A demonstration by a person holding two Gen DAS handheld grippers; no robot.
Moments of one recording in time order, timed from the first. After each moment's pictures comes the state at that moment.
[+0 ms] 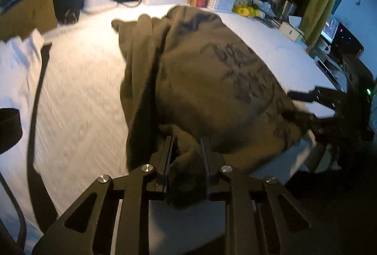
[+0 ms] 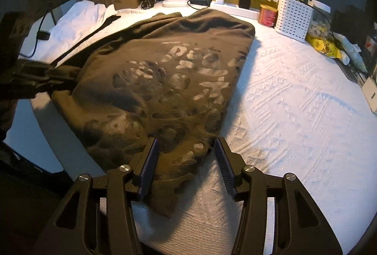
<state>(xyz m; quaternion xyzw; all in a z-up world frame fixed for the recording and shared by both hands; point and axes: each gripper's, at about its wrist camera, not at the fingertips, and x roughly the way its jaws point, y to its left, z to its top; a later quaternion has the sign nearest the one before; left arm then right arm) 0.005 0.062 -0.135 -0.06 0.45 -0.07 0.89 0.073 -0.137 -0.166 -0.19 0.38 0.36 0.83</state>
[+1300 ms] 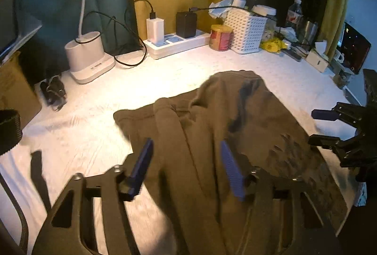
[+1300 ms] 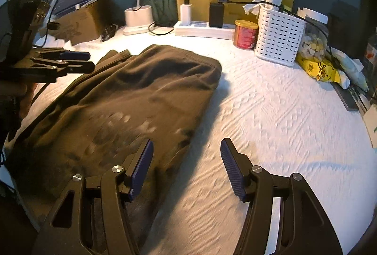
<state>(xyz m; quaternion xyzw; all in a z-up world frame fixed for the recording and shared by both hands) 0.185 0.110 -0.100 0.01 0.40 -0.06 0.92 0.206 -0.111 -0.137 -0.15 0.36 0.32 0.86</state>
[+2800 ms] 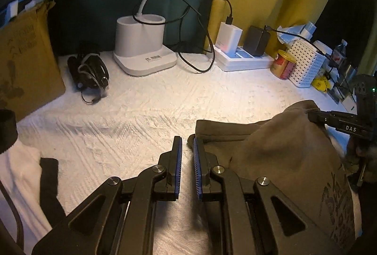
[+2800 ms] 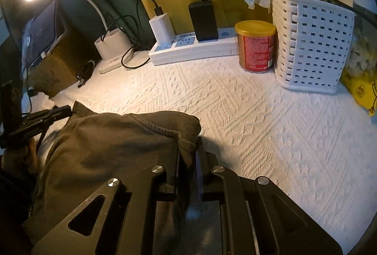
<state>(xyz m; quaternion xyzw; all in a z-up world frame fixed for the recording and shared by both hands) 0.218 0.203 -0.117 -0.08 0.37 0.03 0.93 0.350 -0.056 -0.151 -0.05 0.40 0.36 0.84</state>
